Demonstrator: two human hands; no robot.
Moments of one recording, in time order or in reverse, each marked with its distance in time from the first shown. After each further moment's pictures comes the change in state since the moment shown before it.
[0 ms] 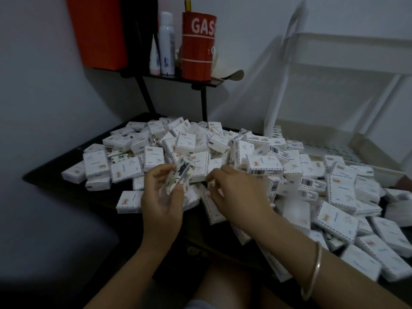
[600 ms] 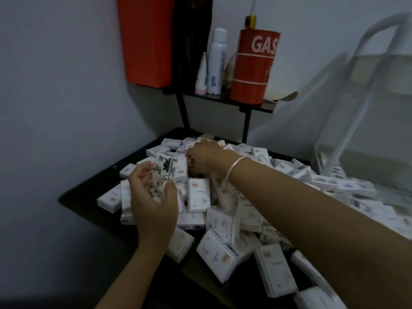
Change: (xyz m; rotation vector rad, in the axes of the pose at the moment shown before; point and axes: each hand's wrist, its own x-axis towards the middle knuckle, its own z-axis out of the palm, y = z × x) left_hand 0.098 -0.053 -0.058 0.215 0.305 -0.070; right_hand 0.263 -0.046 0.084 -0.195 -0.358 -0.274
